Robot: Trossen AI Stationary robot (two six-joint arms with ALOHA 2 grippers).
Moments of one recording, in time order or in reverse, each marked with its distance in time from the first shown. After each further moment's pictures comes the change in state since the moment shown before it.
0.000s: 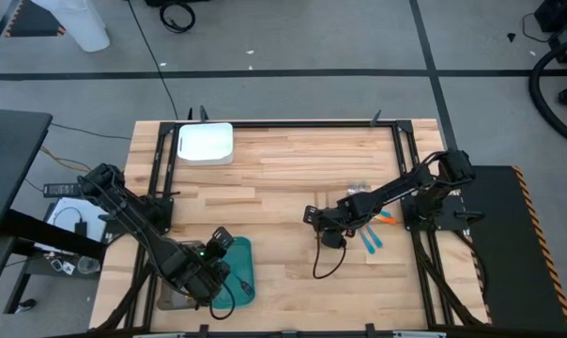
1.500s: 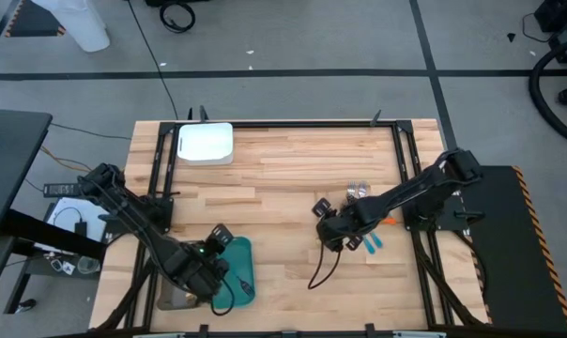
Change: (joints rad) left arm 0.010 0.000 -0.003 -0.052 -0.008 0.037; right arm 0.103 -0.058 0.112 -0.297 0.135 0.584
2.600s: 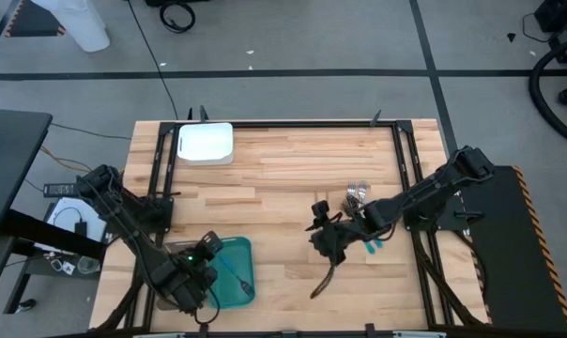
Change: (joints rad) left arm -0.105 0.000 0.000 -0.081 0.003 -0.072; right arm 0.070 -0.103 -0.003 0.303 0.047 0.398
